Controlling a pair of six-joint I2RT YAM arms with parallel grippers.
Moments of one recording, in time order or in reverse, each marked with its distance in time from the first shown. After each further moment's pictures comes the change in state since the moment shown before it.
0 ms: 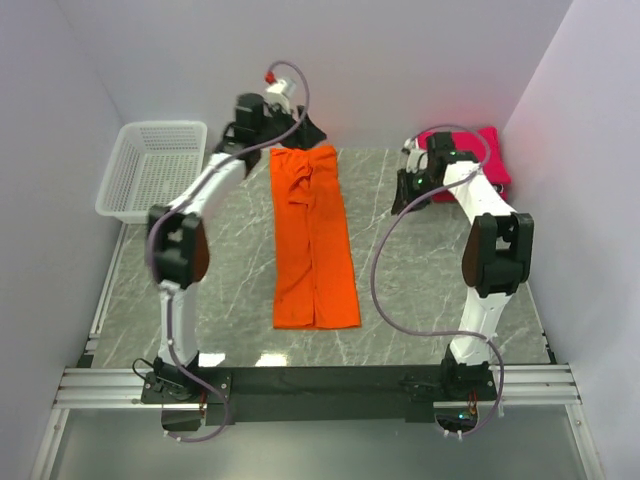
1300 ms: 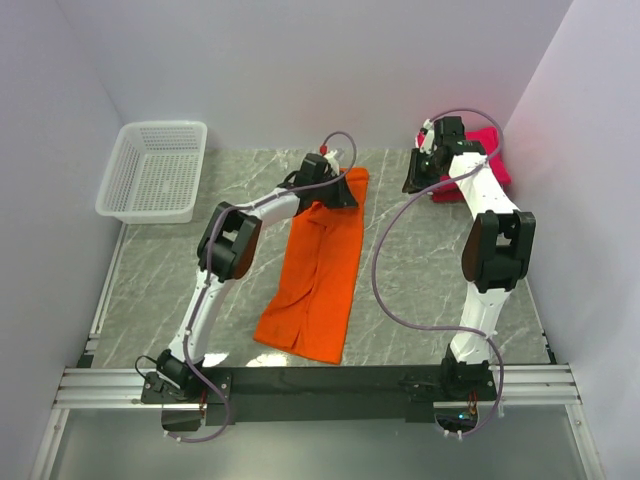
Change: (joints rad) left arm -0.204 0.229 -0.065 -0.025 -0.073 -0.230; right arm -0.018 0.036 0.105 0.067 0.169 0.164
